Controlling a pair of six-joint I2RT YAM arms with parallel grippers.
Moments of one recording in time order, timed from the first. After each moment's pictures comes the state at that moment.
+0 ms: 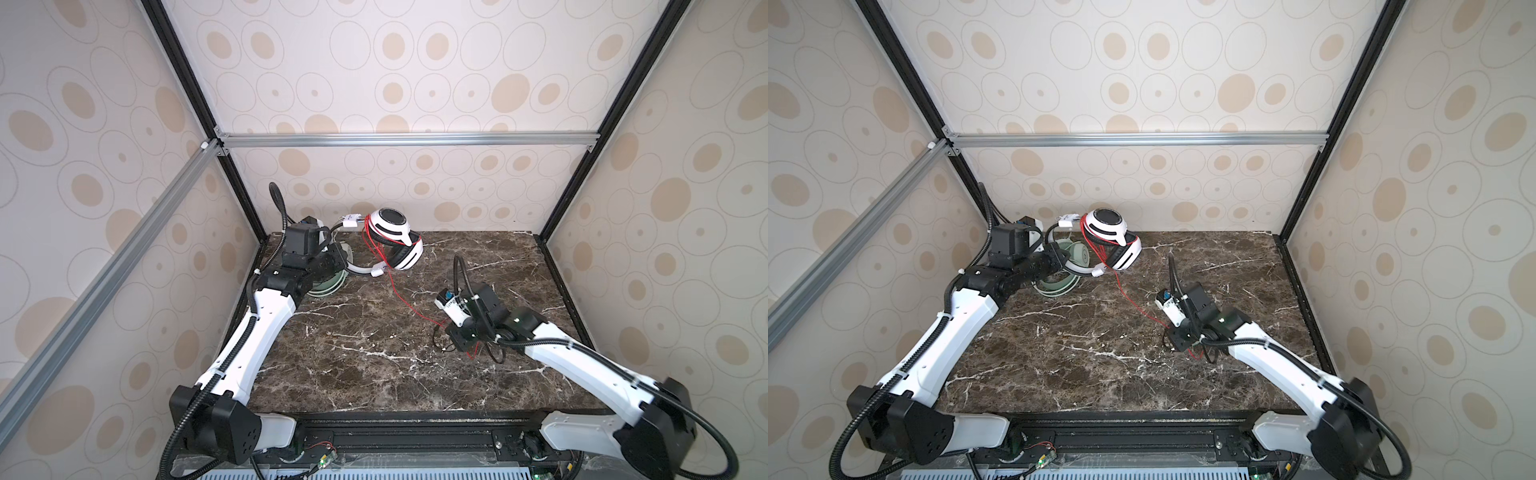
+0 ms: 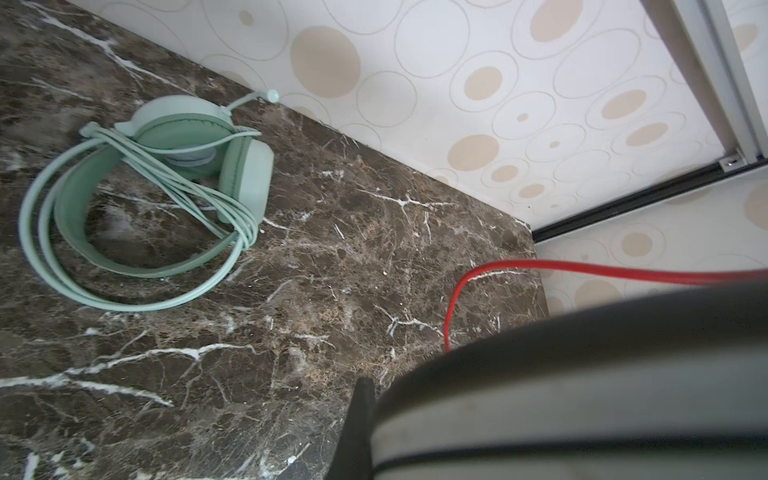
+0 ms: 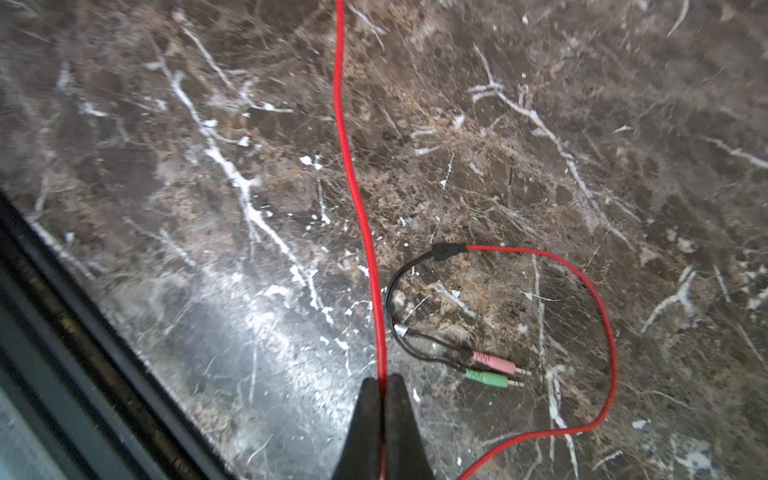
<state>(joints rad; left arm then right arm) -0.23 1.34 1.34 -0.56 0.15 -0.63 0.67 1.16 0.96 -0.72 -0.06 -0.07</state>
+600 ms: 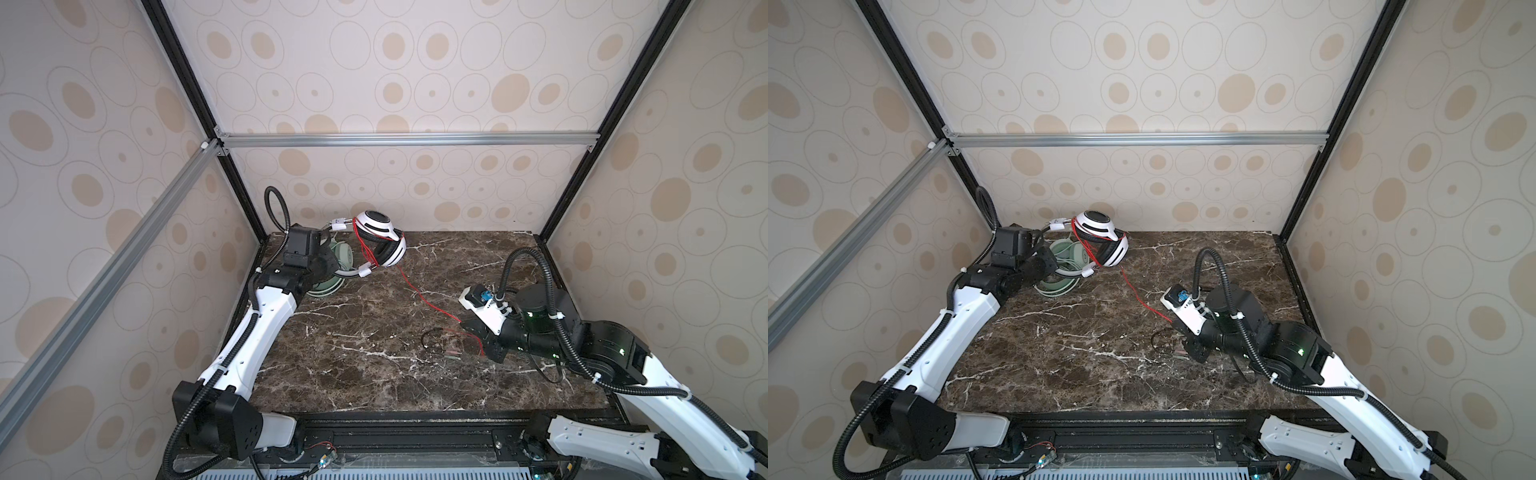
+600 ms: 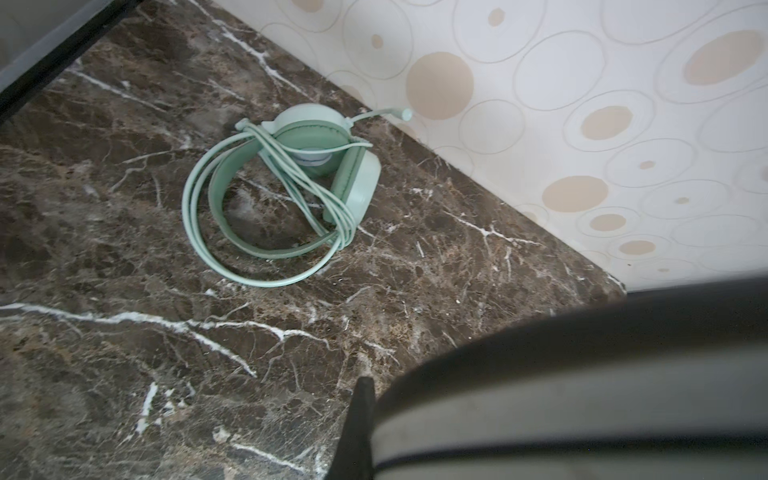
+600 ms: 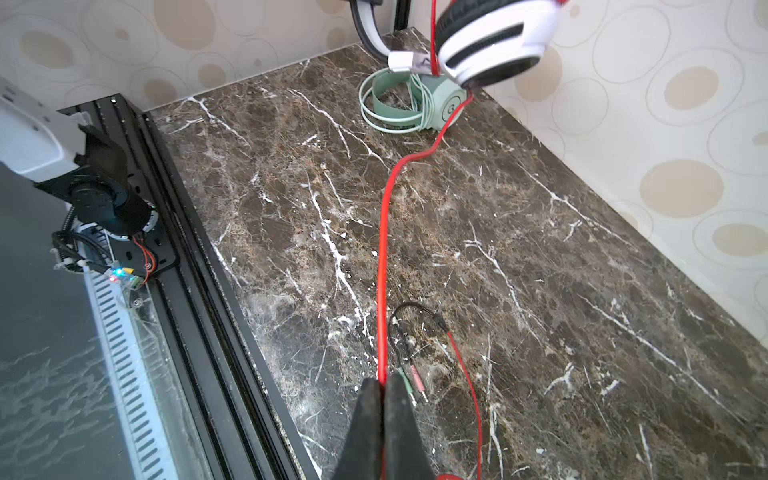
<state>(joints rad) -0.22 1.39 1.35 -0.68 -0.10 -0.71 0.91 0.95 1.37 -1.02 0.02 -0.13</state>
